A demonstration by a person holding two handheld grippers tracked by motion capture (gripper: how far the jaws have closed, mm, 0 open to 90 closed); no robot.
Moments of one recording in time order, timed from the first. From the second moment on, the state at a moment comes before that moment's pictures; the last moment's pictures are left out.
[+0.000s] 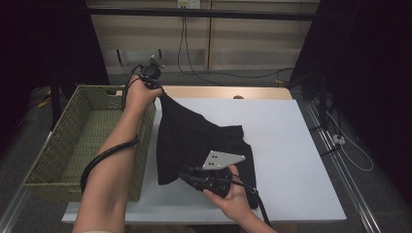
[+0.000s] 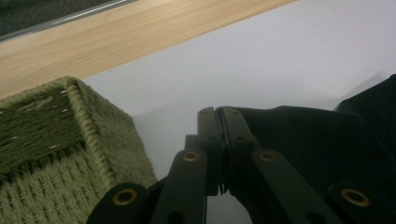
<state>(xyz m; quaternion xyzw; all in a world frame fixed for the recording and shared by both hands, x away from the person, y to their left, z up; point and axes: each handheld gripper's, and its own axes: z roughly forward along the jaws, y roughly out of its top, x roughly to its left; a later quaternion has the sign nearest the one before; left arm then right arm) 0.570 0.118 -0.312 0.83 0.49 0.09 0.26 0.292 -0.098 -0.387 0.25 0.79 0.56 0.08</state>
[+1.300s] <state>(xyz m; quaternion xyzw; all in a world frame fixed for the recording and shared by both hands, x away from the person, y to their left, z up) 0.579 0.145 -0.289 0.83 0.49 0.07 0.26 0.297 -0.074 -0.373 0.24 0.79 0.56 0.10</state>
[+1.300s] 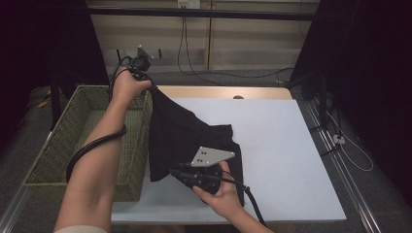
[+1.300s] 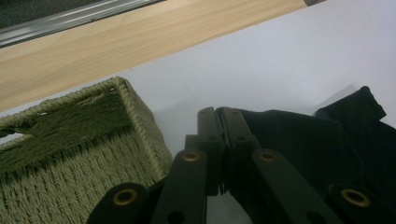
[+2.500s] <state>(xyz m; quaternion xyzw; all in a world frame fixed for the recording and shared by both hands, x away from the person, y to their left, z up) 0.608 0.182 -0.271 0.81 0.51 0.08 0.27 0.328 -0.045 -0.367 0.25 0.78 0.57 0.08</state>
